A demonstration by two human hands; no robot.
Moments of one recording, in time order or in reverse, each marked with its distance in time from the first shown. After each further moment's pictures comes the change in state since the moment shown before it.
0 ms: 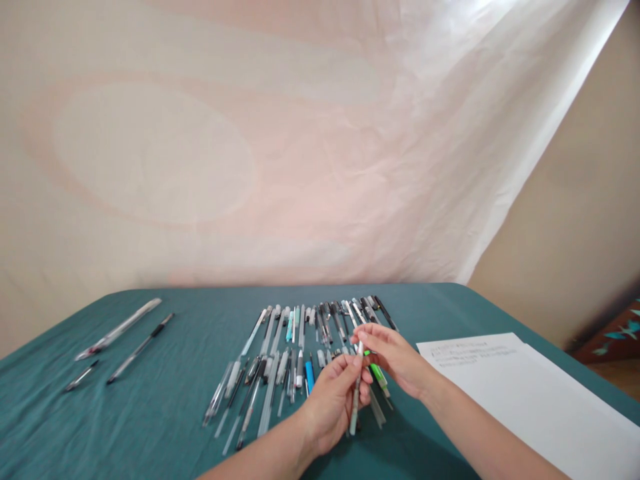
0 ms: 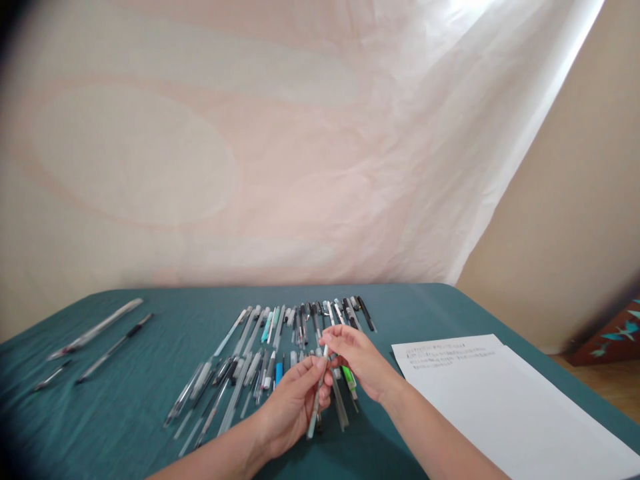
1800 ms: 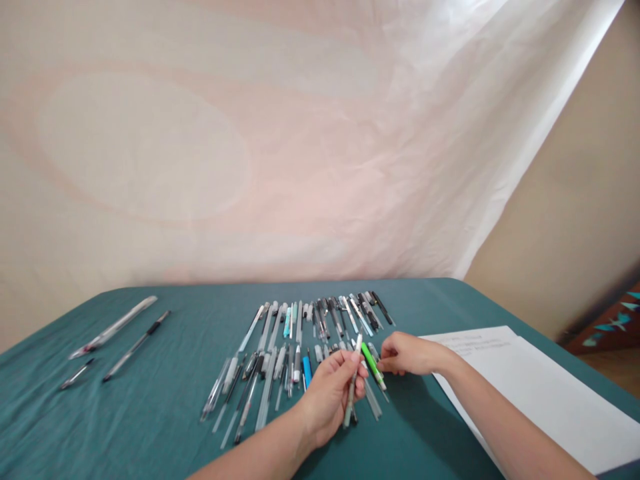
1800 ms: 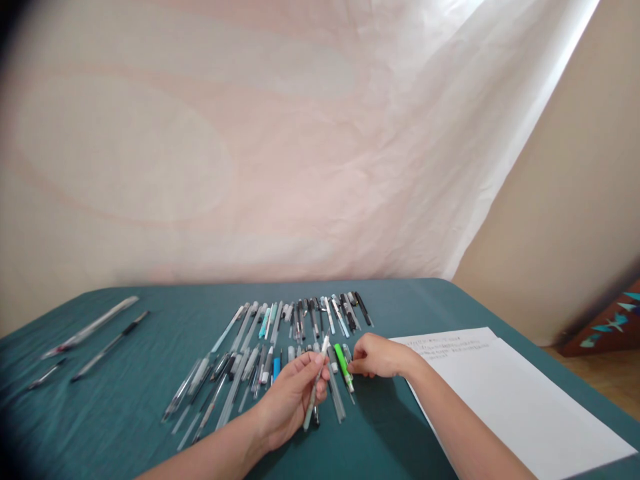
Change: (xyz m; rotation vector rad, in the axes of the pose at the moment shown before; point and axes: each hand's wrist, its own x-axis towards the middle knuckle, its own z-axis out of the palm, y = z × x) left_hand 0.000 0.001 0.000 0.058 0.039 -0.023; right_hand 0.017 0.014 -0.083 -1.114 -0.371 0.186
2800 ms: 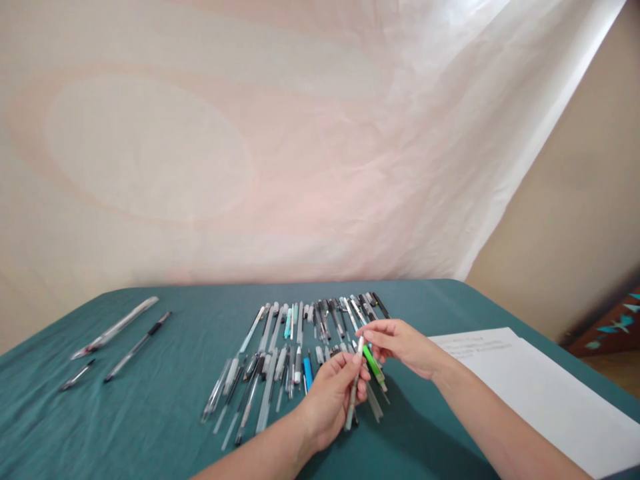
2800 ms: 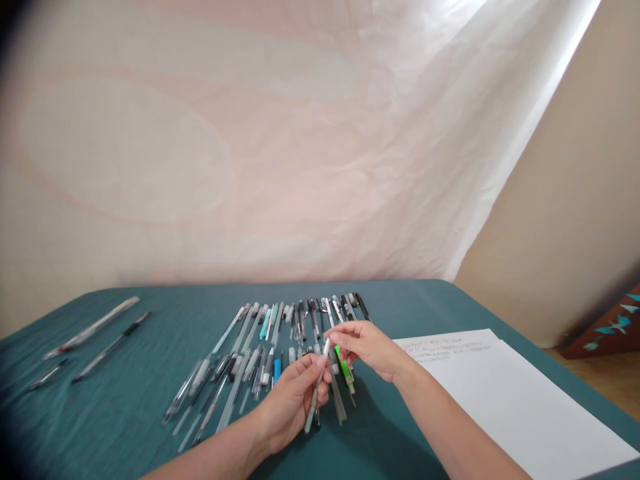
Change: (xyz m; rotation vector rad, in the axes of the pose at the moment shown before) left_hand -0.001 -0.002 0.000 0.013 -0.017 0.011; right_hand -0.012 -0.065 0.001 0.809 0.225 -0.136
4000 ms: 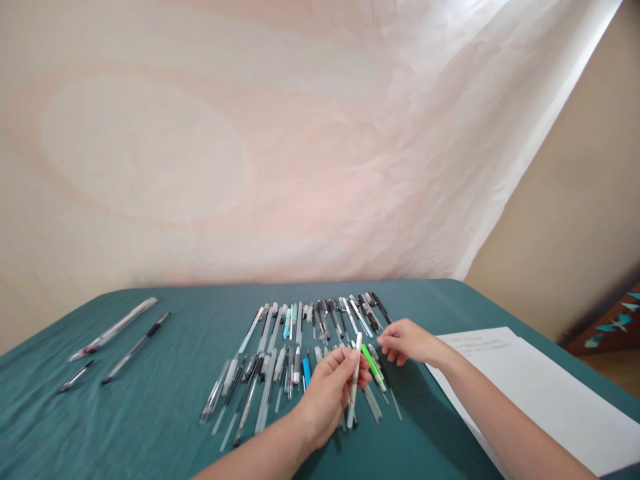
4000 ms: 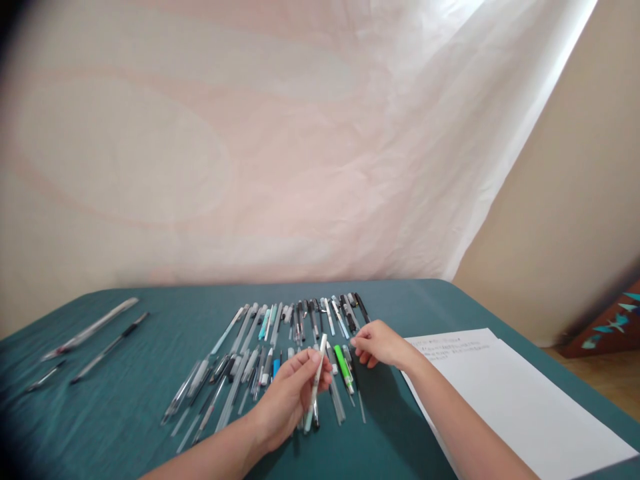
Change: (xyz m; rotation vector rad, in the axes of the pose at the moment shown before) left_hand -0.003 0.008 0.004 0.139 0.004 0.118; right_hand 0.014 0.033 -0.043 -0.379 0.106 0.186
